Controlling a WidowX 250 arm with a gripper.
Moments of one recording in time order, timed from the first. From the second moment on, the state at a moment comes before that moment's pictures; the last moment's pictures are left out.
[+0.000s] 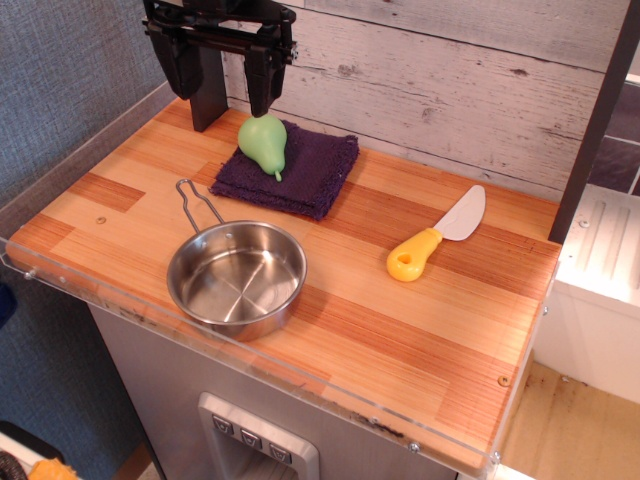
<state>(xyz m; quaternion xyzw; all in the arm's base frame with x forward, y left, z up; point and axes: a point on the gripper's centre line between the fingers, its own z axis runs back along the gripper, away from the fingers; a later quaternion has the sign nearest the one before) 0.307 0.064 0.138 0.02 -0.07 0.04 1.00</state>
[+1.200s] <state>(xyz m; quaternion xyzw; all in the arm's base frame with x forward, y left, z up) 0.328 -0.045 0.050 0.00 -0.05 -0.04 1.00</state>
